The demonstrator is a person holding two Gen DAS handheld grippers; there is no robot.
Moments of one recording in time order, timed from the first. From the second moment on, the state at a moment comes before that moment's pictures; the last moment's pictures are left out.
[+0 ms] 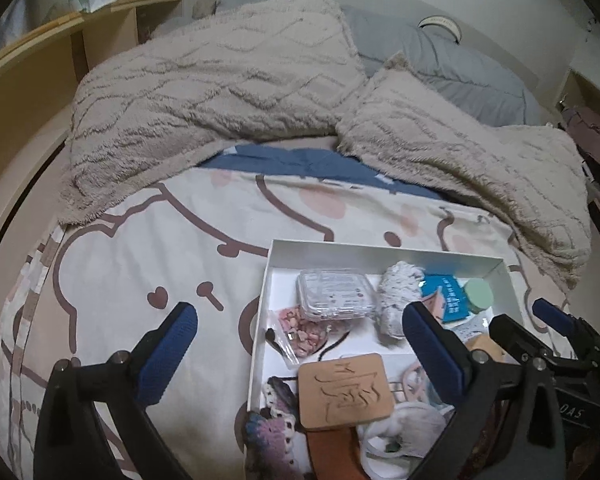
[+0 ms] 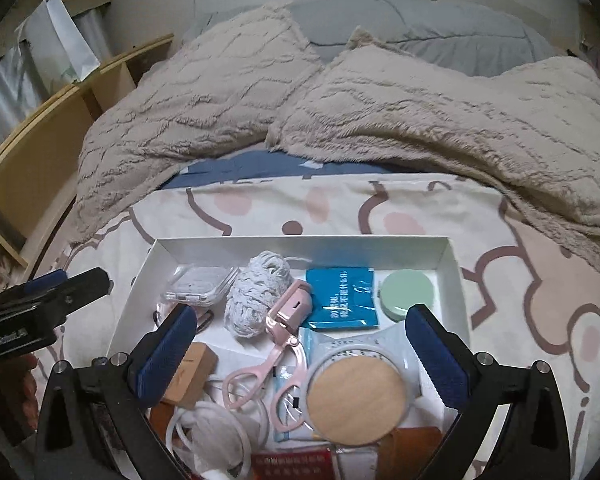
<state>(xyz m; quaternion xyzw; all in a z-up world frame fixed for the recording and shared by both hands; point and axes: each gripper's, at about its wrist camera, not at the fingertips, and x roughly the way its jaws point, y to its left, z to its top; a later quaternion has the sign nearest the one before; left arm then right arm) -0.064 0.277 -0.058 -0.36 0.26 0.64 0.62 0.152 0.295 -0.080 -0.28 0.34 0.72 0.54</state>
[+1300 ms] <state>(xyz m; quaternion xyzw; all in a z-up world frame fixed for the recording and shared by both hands) -0.035 0.165 0.045 -0.26 0.18 0.65 0.69 0.188 0.182 0.021 -0.18 0.24 0.76 0.58</state>
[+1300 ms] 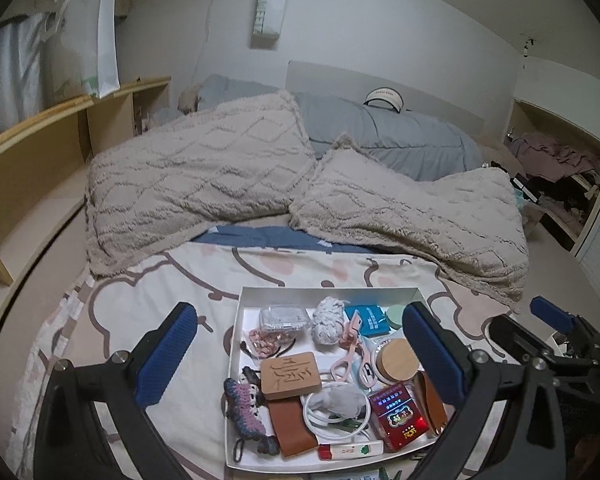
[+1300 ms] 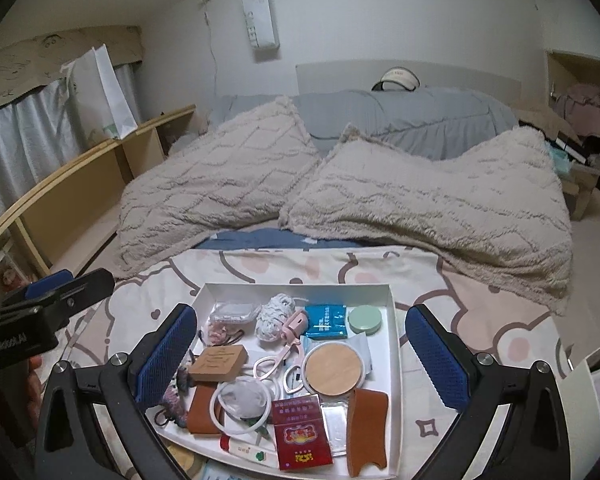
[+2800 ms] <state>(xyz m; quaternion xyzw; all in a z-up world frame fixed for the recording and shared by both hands) -0.033 0.071 -0.047 -0.26 0.27 0.62 0.69 0.208 0.108 -0.084 -0.29 0.34 0.72 0.53</state>
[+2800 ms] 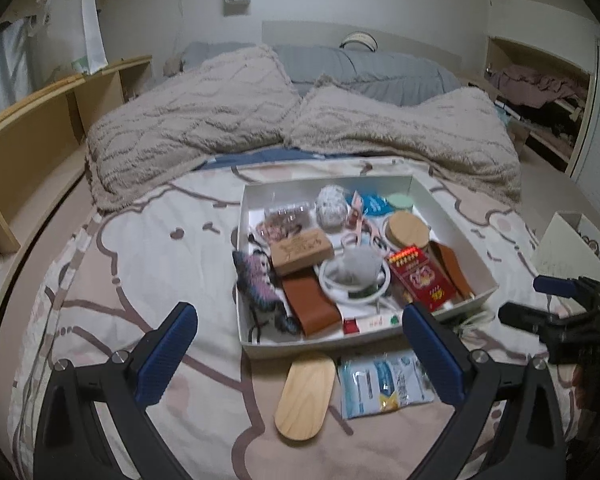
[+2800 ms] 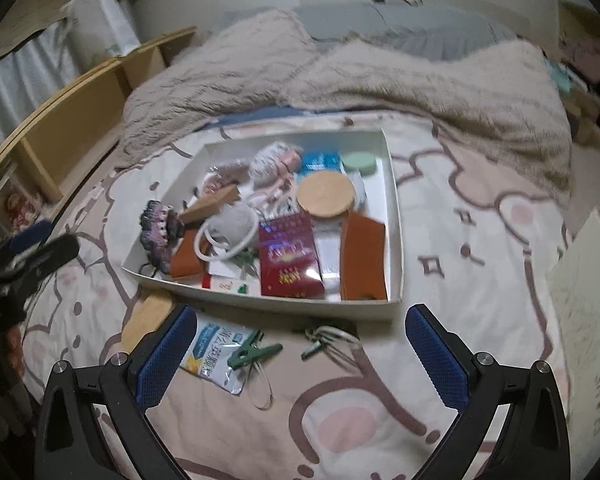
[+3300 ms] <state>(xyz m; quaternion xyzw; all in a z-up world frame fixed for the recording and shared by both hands) -0.031 0.068 -0.100 -0.28 0.33 0.59 0.68 0.220 0.123 -0.160 -0.35 0.47 0.63 0.51</state>
